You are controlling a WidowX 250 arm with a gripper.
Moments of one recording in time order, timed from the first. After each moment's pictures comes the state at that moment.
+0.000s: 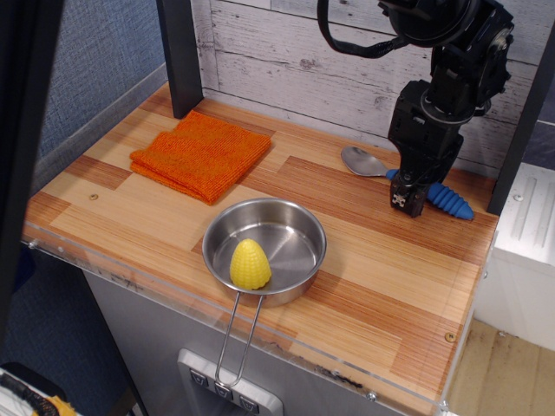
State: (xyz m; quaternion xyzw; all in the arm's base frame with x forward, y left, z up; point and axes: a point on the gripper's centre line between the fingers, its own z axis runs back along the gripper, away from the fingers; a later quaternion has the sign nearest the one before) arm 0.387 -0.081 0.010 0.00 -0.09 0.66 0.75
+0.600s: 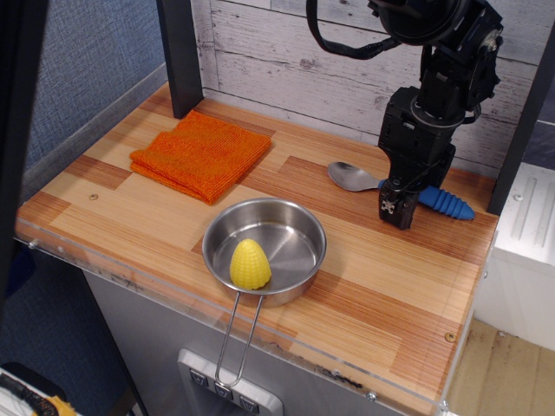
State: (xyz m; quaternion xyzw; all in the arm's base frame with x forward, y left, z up) arm 0.382 -0.079 0.015 -0.01 -0.08 0.65 0.75
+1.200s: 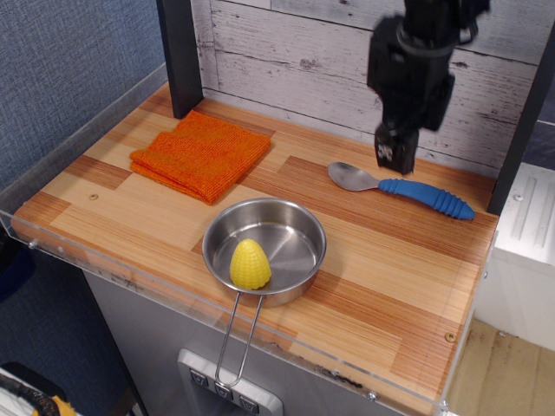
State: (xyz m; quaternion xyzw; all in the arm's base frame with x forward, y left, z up) arm 0.373 -0.066 0.086 -0.07 -0.11 0.68 0.72
